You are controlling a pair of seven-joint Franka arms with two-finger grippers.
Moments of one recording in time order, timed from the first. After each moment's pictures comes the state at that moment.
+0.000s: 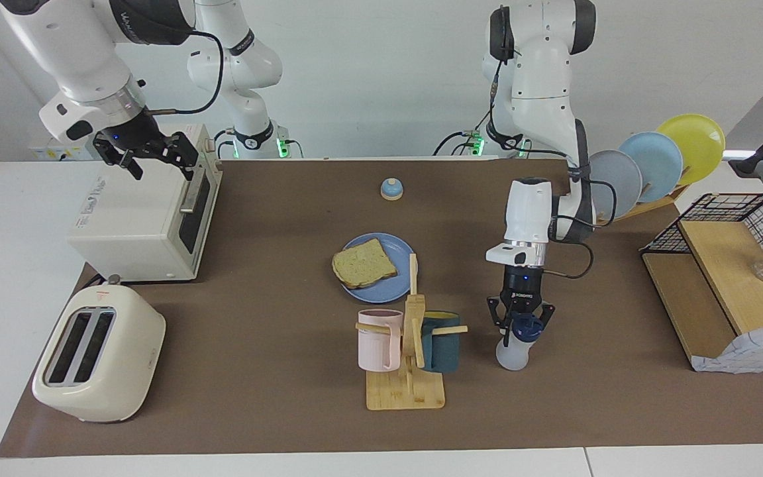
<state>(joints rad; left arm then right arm) -0.63 0.53 0.41 -2.10 0.21 3.49 -0.27 0.06 -0.03 -0.08 -1.62 0.00 1.49 0.03</state>
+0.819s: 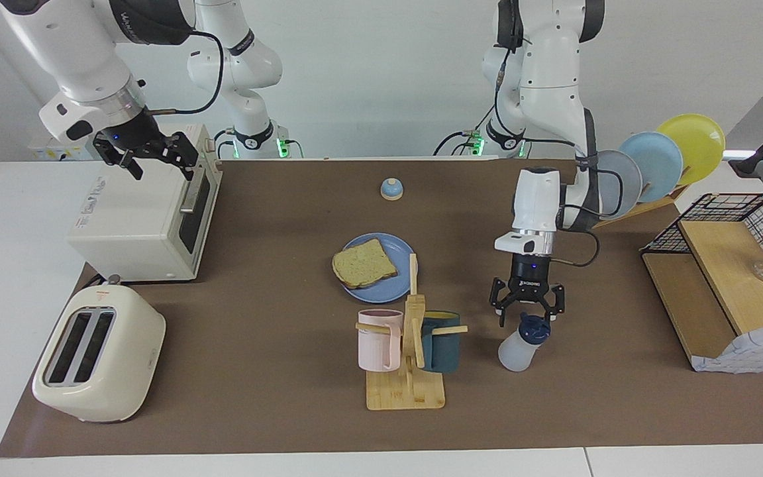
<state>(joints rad) -0.62 0.40 0.40 -2.26 0.24 3.50 -0.27 0.06 -0.03 -0.08 -1.62 0.00 1.49 0.03</state>
